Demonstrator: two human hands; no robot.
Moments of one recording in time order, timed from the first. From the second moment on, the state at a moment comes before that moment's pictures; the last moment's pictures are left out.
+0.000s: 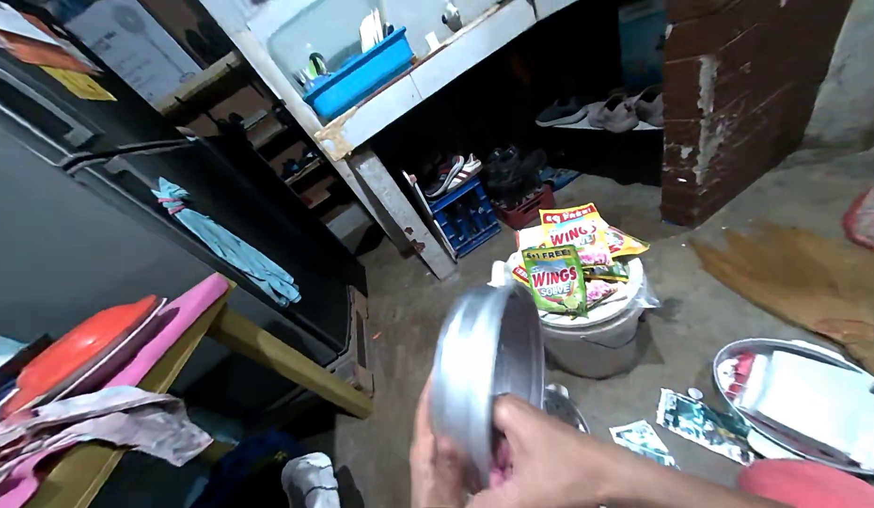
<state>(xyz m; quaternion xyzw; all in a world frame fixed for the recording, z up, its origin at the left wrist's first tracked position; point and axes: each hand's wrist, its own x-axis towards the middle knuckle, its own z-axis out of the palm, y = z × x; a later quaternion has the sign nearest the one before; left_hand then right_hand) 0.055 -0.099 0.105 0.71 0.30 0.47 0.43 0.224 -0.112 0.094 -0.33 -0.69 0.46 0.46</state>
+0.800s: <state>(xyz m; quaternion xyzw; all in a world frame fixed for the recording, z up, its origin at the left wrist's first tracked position) 0.017 -0.086 0.141 0.22 0.31 0.65 0.66 0.342 -0.076 0.116 -0.50 -0.56 0.40 0.53</state>
